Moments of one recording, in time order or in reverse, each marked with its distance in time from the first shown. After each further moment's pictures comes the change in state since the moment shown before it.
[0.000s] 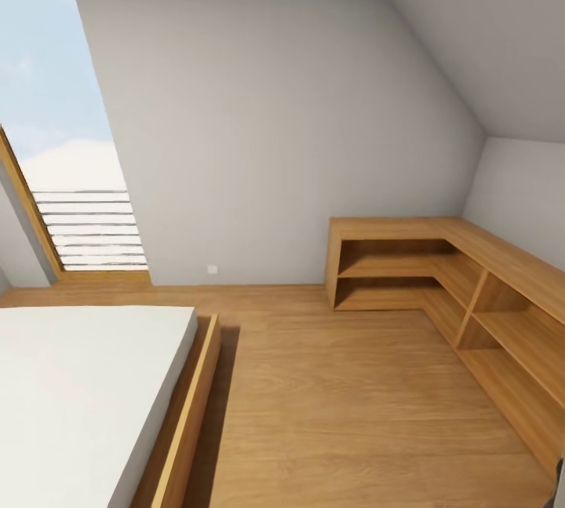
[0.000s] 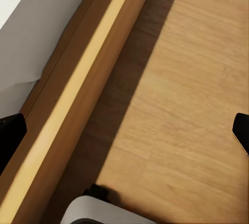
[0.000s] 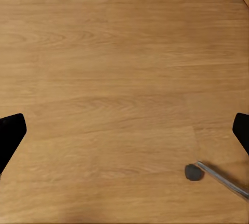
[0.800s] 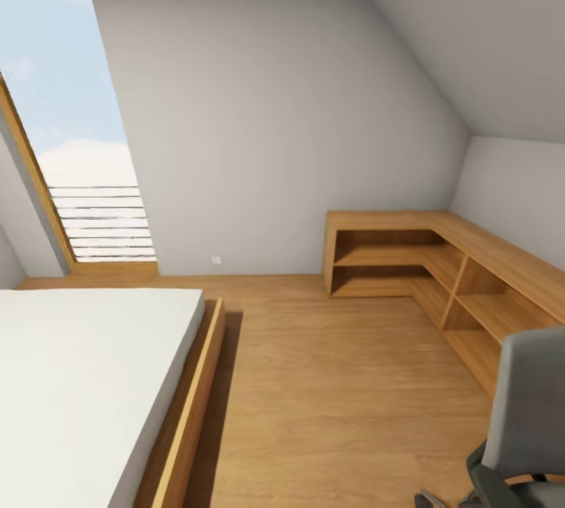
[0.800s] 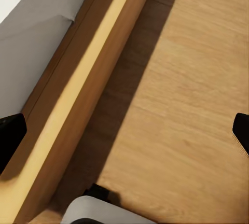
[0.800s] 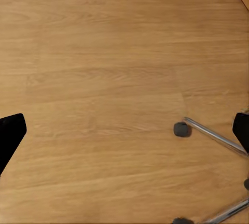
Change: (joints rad) left arm 0.000 0.000 0.000 0.000 0.000 0.000 0.000; right arm 0.000 -0.001 -0.002 -0.006 -0.001 -0.001 -0.002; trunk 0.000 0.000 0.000
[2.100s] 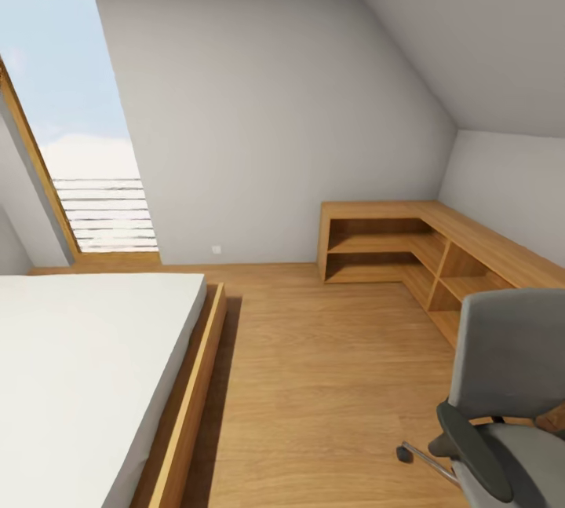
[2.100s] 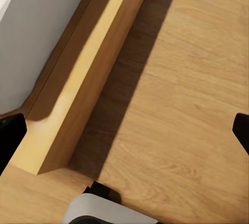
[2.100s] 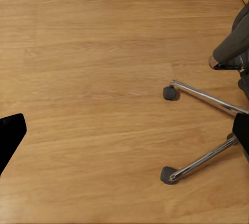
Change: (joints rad) left arm 0.000 0.000 0.000 -0.008 0.000 -0.002 0.000; right arm 0.000 0.003 -0.001 -0.004 -0.010 0.000 -0.003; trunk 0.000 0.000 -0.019
